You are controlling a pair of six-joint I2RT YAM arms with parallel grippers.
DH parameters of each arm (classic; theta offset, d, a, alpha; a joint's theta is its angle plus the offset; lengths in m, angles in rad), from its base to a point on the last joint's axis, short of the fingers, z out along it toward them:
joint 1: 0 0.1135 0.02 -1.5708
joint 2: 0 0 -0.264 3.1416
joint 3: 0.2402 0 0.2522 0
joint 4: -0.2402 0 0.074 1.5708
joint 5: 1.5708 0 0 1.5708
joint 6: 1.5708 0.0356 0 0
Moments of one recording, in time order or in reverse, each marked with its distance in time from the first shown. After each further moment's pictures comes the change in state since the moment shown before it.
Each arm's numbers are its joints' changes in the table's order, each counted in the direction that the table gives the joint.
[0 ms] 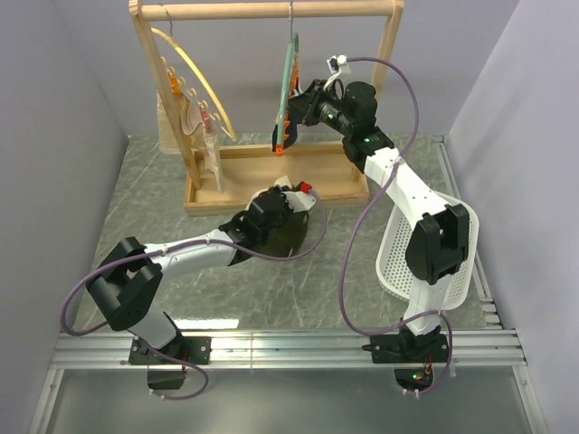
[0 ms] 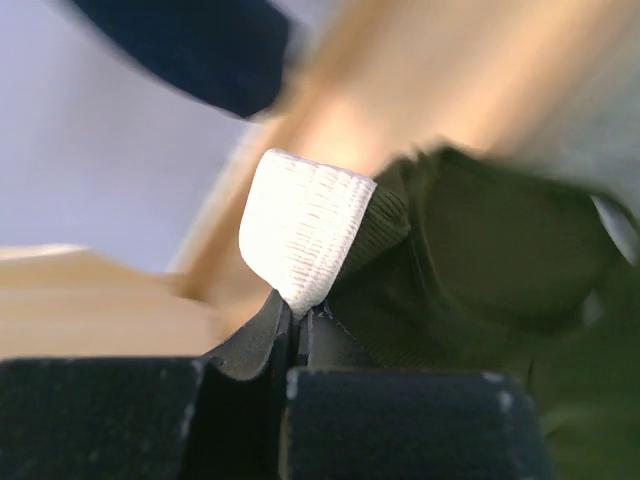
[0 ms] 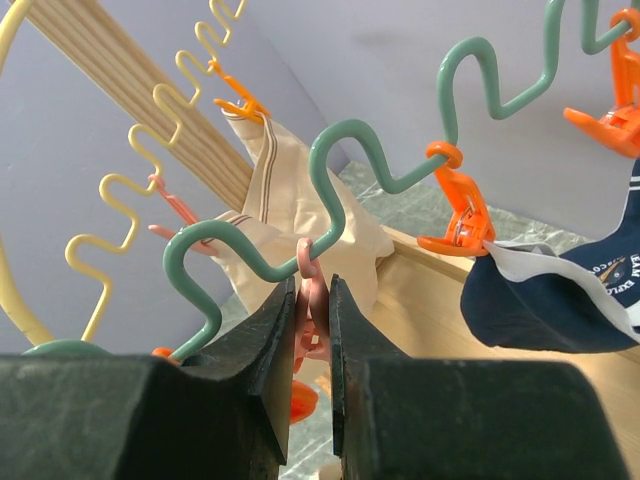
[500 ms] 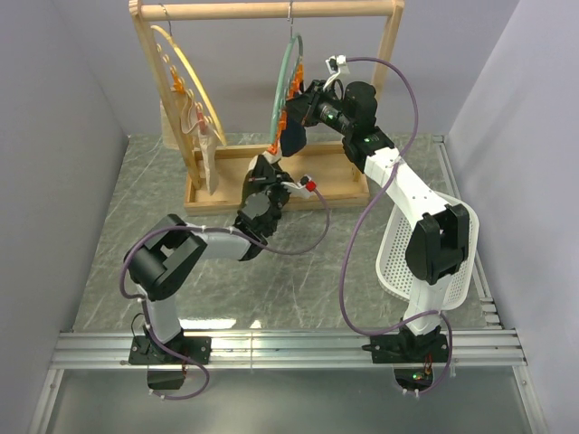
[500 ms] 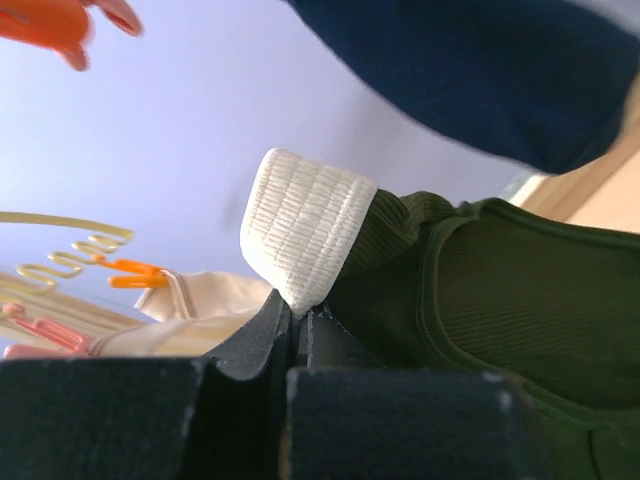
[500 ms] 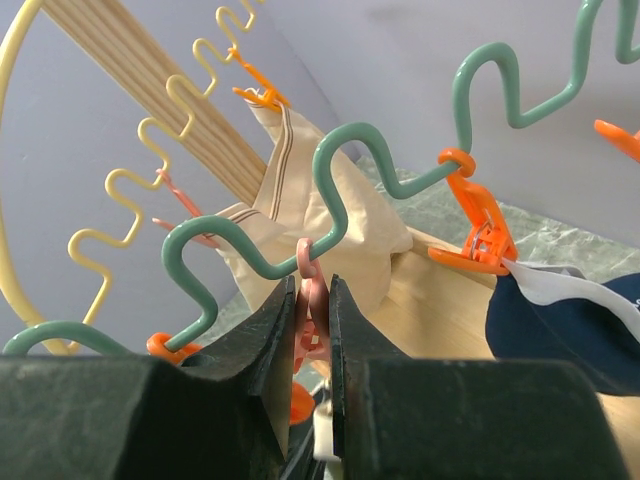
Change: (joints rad) left arm 0.069 0.259 -0.042 0.911 -0.142 0.676; right arm 0.000 0.000 0.000 0.001 -0.028 0.011
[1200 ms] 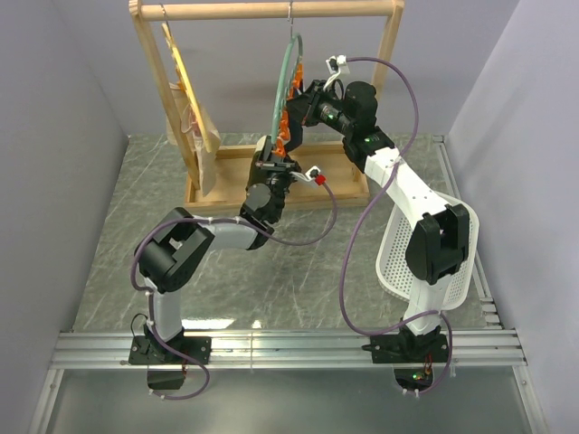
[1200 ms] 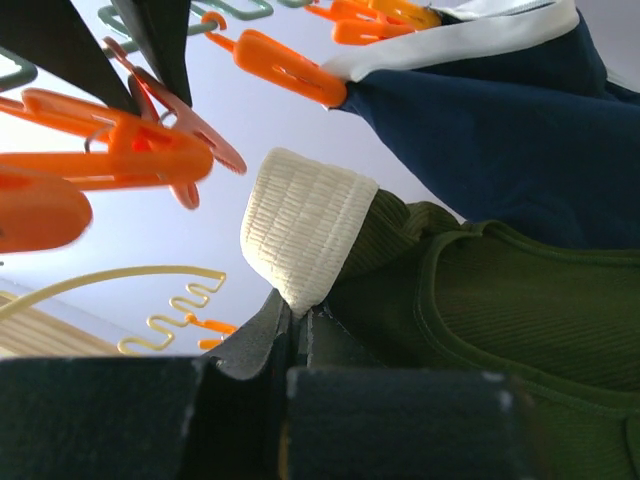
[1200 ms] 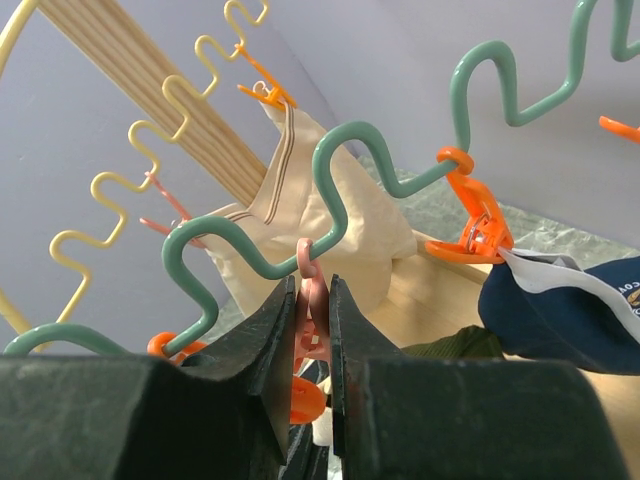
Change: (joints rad) left arm 0.034 0.095 0.137 0.123 0.128 0.227; right arm -0.002 0.000 0.000 -0.002 -0.001 -0.004
